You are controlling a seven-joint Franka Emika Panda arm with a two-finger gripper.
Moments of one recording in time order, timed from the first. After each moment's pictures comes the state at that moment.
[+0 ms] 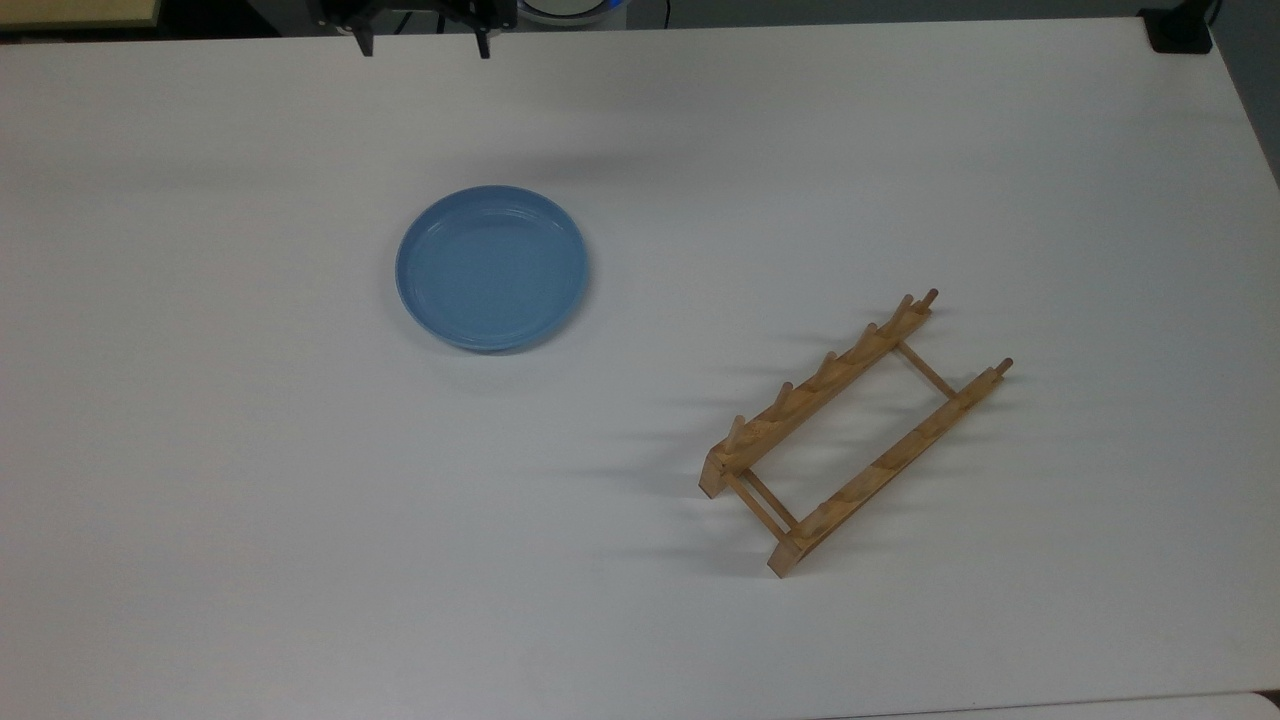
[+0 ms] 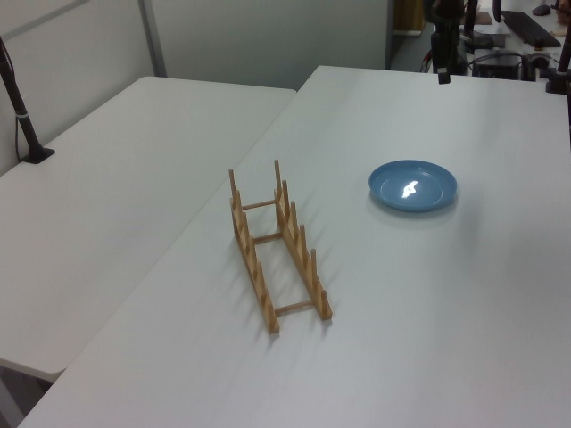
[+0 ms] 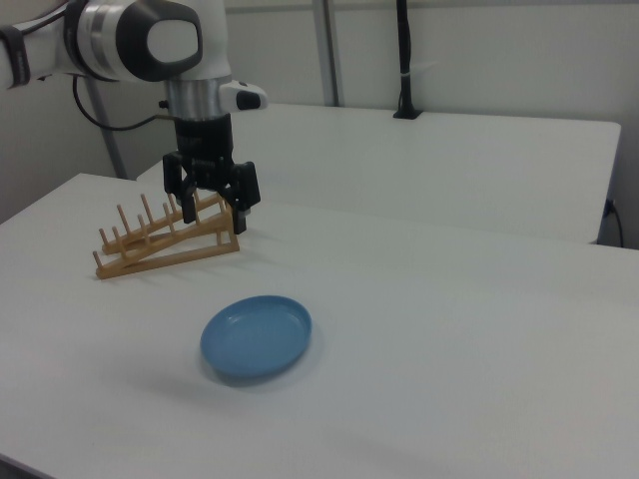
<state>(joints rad) 0.00 0.06 -0.09 -1.61 -0.04 1.49 -0.13</state>
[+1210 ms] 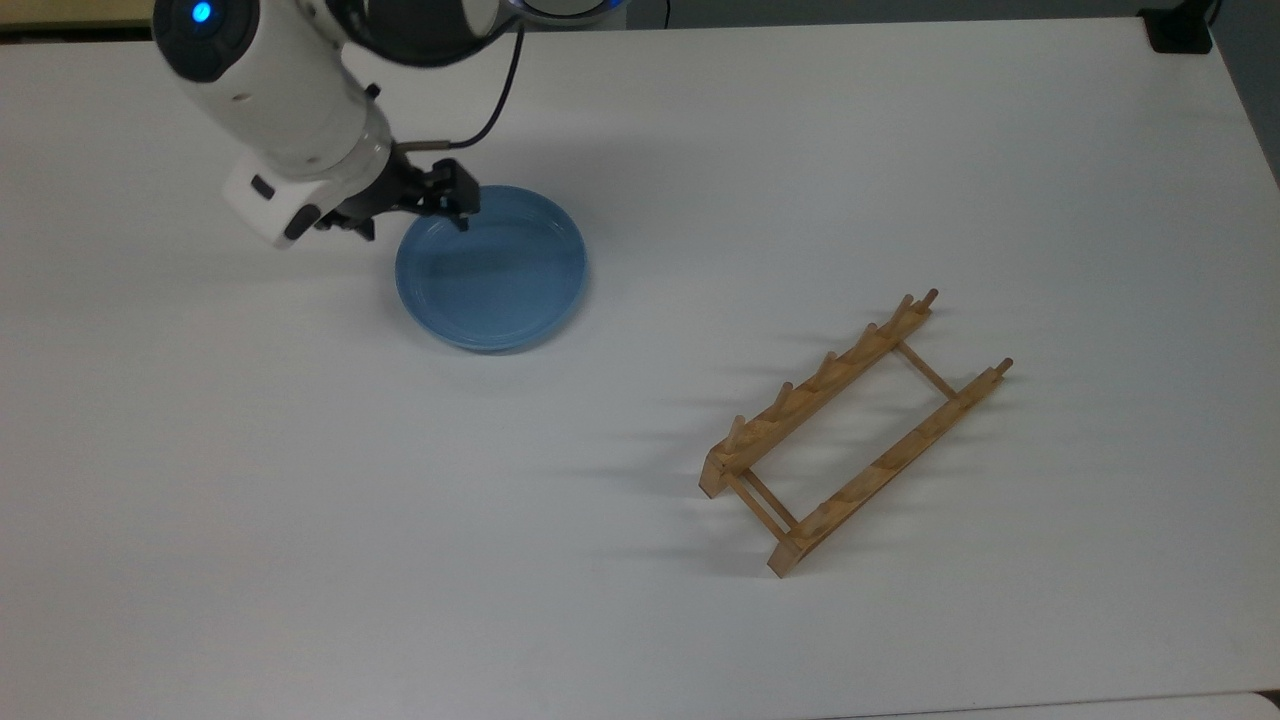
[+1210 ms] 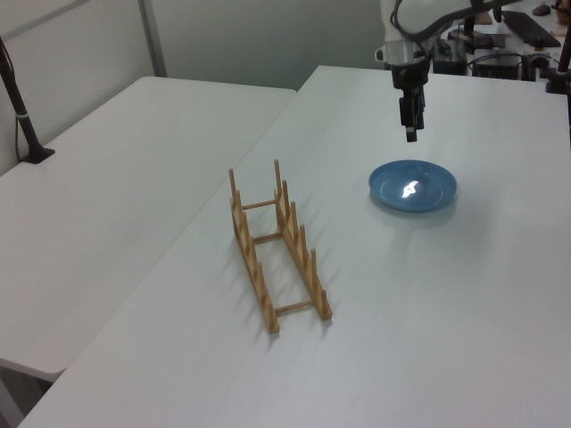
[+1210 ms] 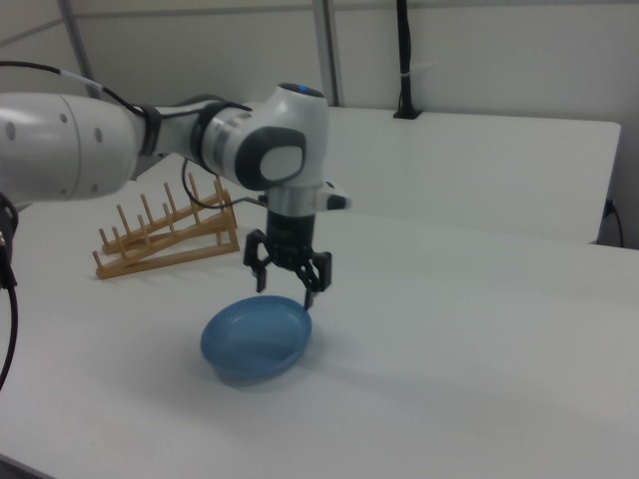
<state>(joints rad) -0.10 0.37 -0.12 -1.61 0.12 1.74 -0.33</state>
